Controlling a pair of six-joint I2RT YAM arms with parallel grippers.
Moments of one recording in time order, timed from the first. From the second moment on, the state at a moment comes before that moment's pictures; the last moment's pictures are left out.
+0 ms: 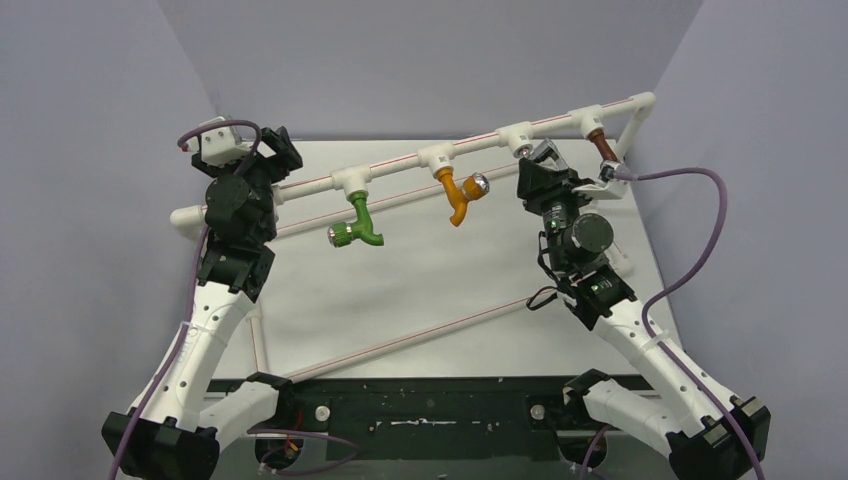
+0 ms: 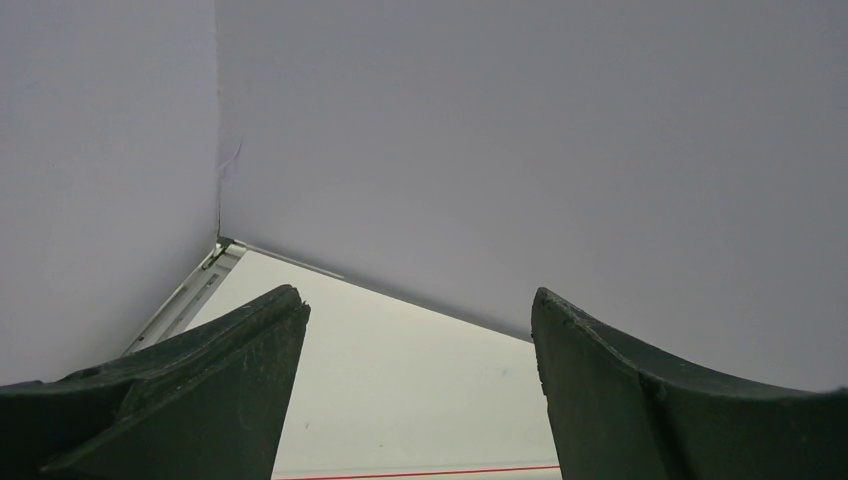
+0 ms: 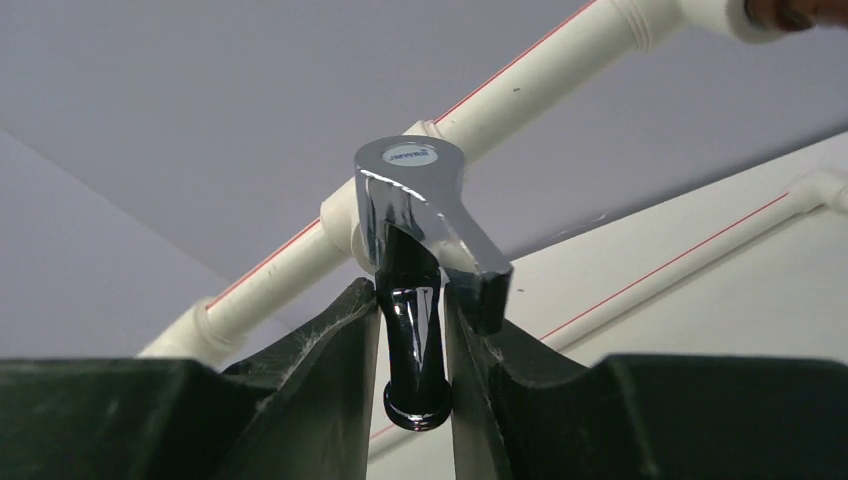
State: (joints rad) left arm -0.26 1.03 1.04 0.17 -0.47 -0.24; right arm 0.50 0.96 0.82 0.35 0.41 0.52
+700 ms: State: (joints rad) left arm -0.26 1.03 1.04 0.17 -0.47 -0.25; right arm 0.46 1.00 0.79 0.34 0.44 1.44
